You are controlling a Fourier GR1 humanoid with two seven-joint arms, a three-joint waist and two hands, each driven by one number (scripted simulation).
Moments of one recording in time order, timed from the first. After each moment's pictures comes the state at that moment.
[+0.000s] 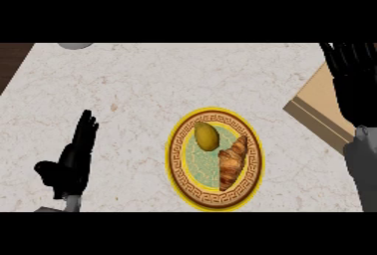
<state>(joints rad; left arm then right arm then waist) 0.00 0.32 -0.27 -1.51 0.28 0.41 -0.09 -0.42 -0.37 -0.02 -1.62 -0.47 -0.19 0.12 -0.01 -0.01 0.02</state>
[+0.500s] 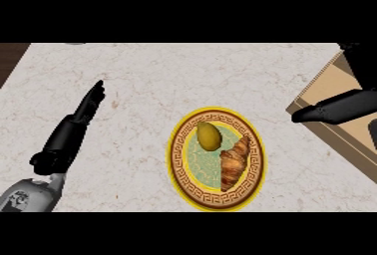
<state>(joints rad) -0.19 0.51 -0.33 -1.57 0.17 0.21 -0.09 -0.58 -0.57 0.08 -1.59 -0.33 0.08 0.05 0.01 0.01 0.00</state>
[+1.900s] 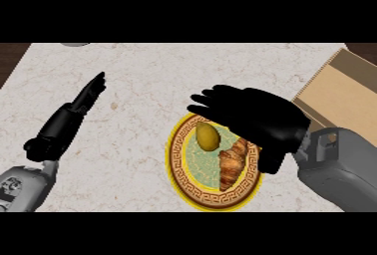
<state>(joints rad) -0.26 0.52 -0.26 -1.51 0.15 0.04 -0.09 -0.76 -0.56 0.62 -1.72 0.43 0.52 0.16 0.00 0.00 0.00</state>
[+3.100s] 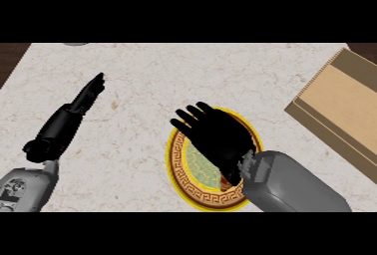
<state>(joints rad) -0.23 0.41 -0.14 -1.50 0.03 -0.07 -0.10 -0.65 -0.24 0.65 -1.63 0.82 0.65 0.33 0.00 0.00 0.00</state>
